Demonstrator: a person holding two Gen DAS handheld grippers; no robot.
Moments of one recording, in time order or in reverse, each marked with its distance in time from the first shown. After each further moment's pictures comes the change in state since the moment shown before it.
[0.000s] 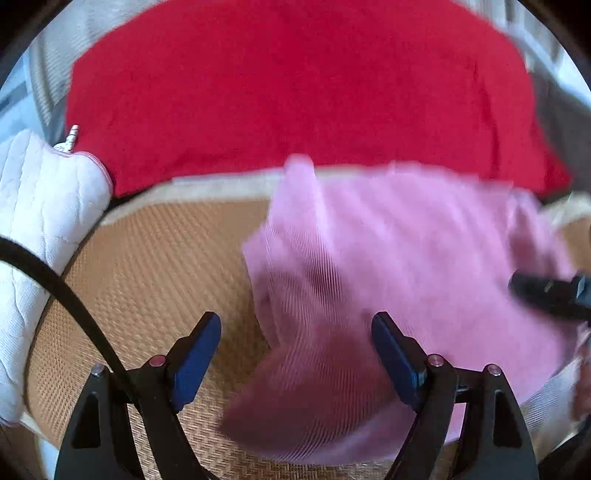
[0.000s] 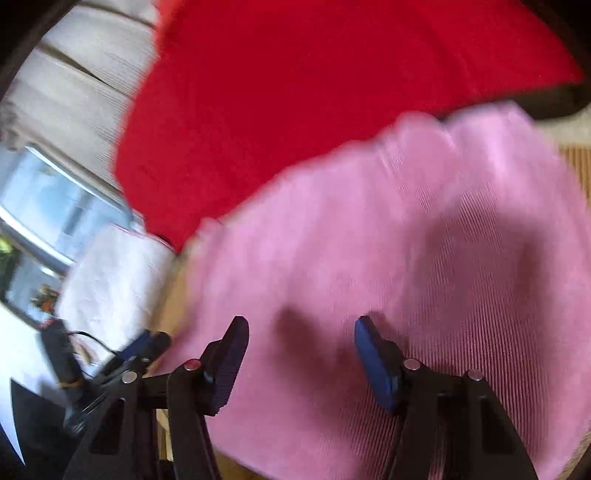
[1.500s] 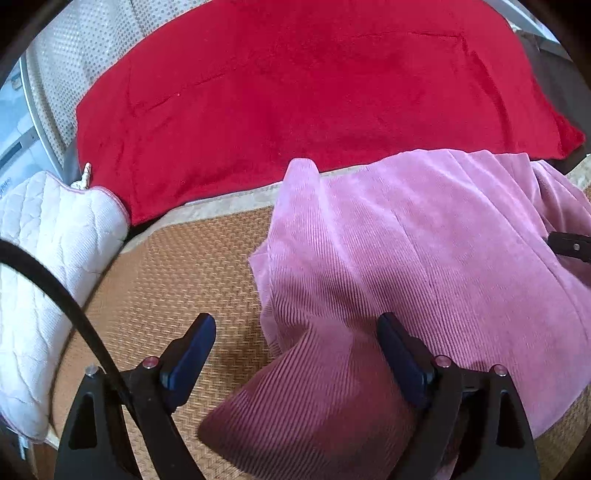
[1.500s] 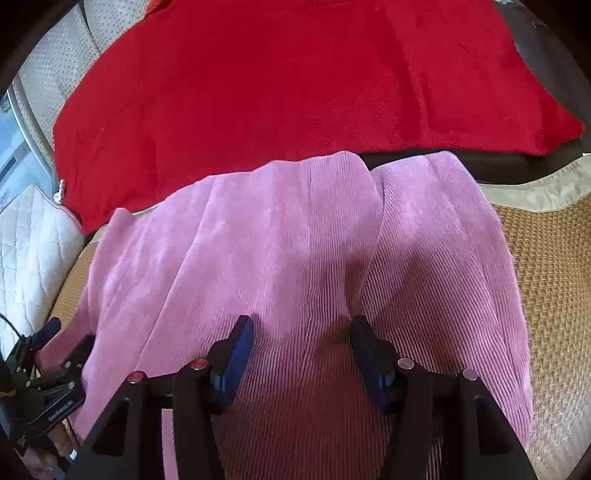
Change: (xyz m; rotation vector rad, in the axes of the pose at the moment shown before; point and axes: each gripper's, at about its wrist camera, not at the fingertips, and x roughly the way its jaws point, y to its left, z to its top) left arm -0.007 -0.032 0.000 0.091 -0.115 0.139; right arm -0.001 0.004 -0.005 -0.189 -0.127 -0.370
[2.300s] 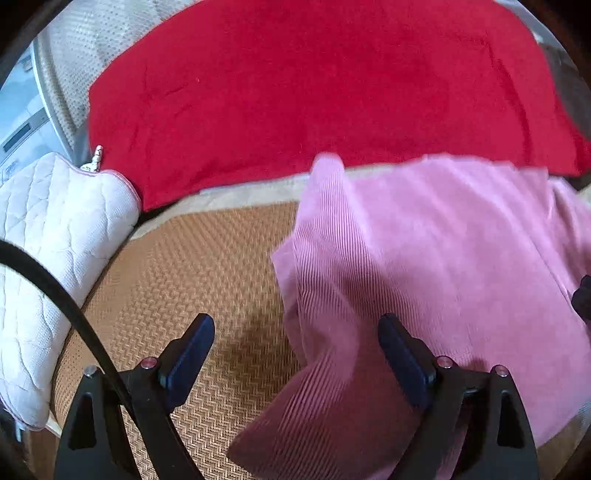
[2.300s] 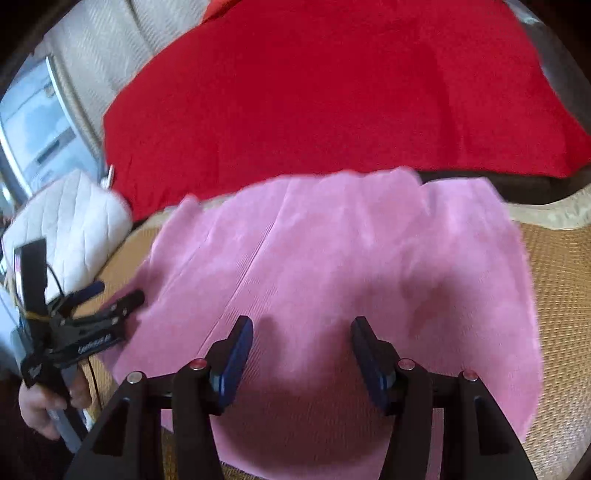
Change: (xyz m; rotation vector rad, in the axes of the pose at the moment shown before) left arm 0.017 0.007 0.007 -0.053 0.080 0.018; right arm -0.035 0.021 -0.024 -0.110 -0.016 0.137
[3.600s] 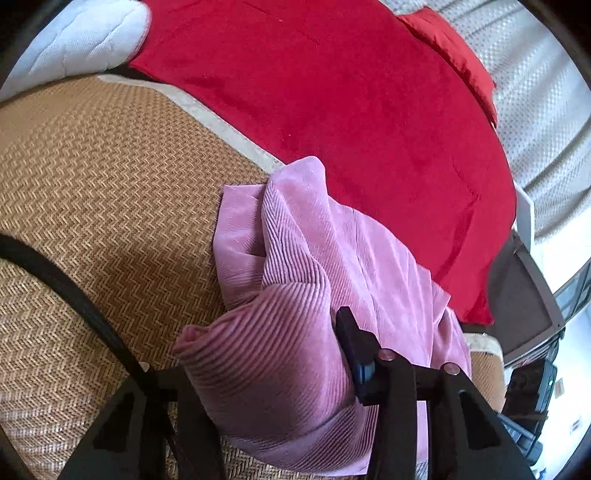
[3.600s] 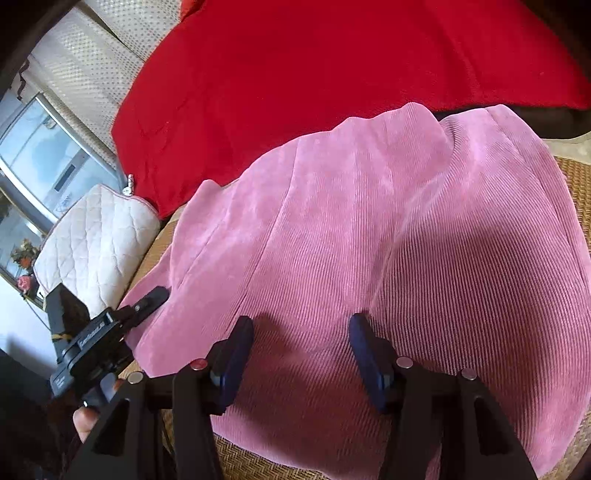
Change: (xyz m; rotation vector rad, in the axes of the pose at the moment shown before) left arm 0.035 0.038 -0.031 -0.677 -0.048 -0.623; right arm 0.009 -0.025 -0.018 0.147 0.062 0.193
